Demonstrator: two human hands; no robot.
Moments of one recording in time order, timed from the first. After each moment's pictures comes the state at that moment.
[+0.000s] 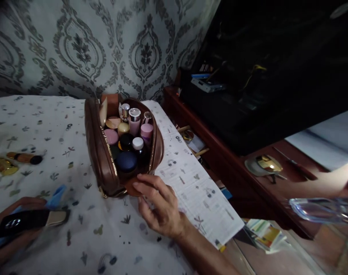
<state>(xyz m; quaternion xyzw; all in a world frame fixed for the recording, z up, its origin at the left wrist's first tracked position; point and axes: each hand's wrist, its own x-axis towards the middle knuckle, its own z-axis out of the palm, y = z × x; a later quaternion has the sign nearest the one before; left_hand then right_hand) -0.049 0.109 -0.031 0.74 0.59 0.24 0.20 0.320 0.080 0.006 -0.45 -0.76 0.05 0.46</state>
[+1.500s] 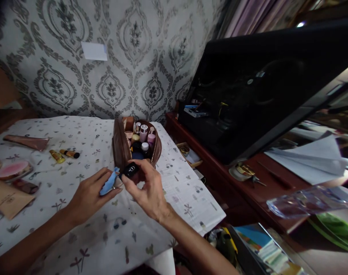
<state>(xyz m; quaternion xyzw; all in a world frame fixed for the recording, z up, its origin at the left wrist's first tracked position) 0.067 0.083 0.044 0.86 0.37 0.35 0.04 0.254 0.049 0.084 -0.48 -0.65 0.27 0.53</state>
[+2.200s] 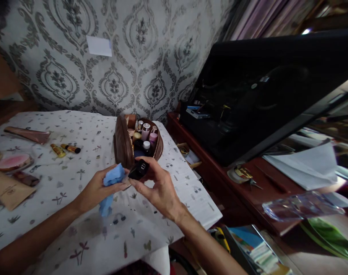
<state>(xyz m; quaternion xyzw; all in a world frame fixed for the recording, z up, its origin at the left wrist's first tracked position) 0.082 0.083 0.049 0.67 0.37 0.36 0.53 0.280 0.043 0.091 -0.46 -0.68 0.30 0.48</state>
